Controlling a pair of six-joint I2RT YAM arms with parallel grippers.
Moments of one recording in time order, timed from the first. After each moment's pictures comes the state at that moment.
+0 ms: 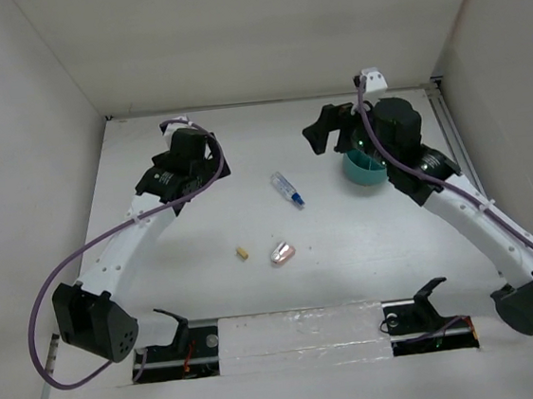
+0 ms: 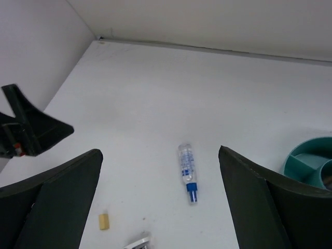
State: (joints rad) left arm -0.44 1.32 1.24 -0.66 -0.38 -0.56; right arm 0.52 1.23 1.27 -0.21 0.01 0.31
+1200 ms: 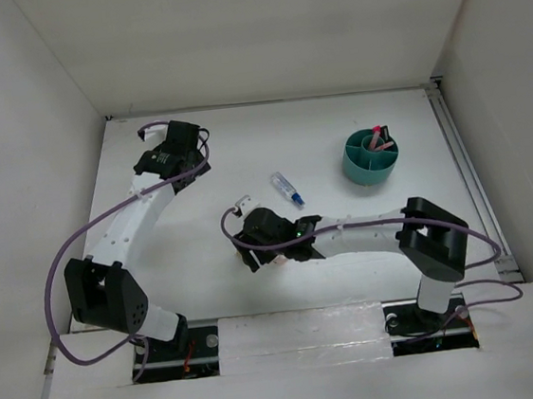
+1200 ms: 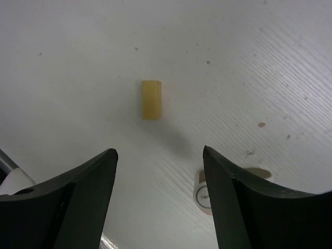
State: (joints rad) left arm -0.33 1.46 1.34 -0.87 -0.55 -0.75; right arm 1.13 1.75 1.12 -0.16 0.17 0.41
